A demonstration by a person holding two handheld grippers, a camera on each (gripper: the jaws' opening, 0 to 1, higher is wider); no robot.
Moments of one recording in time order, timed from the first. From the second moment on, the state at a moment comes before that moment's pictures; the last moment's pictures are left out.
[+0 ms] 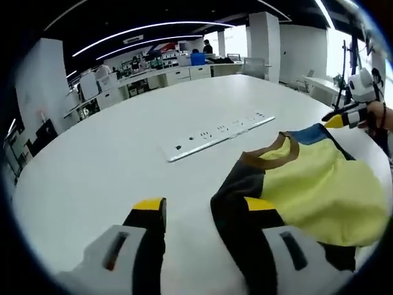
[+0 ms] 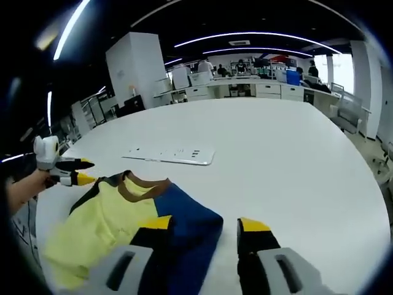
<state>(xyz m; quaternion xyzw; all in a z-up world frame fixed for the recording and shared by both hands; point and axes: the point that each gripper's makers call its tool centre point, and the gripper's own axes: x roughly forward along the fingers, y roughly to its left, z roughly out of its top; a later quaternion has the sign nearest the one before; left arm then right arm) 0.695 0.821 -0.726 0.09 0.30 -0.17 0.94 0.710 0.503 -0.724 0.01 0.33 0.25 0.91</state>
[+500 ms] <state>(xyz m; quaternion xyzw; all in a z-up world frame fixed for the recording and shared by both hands) 0.648 0.816 -0.708 0.08 0.28 -0.20 0.94 0.660 0.523 -0.703 -0.01 0.33 0.32 0.89</state>
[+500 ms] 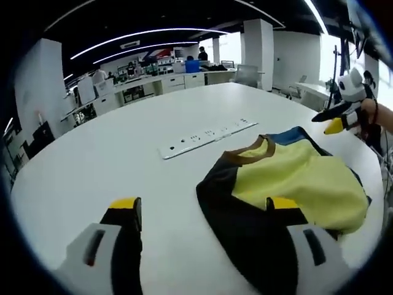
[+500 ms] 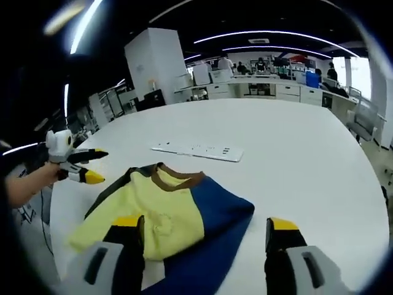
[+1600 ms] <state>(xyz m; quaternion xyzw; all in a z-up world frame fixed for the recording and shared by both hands) 0.547 0.786 -0.690 0.09 0.26 -0.25 0.93 0.517 0.540 -0.712 -0.05 0.36 0.43 0.83</state>
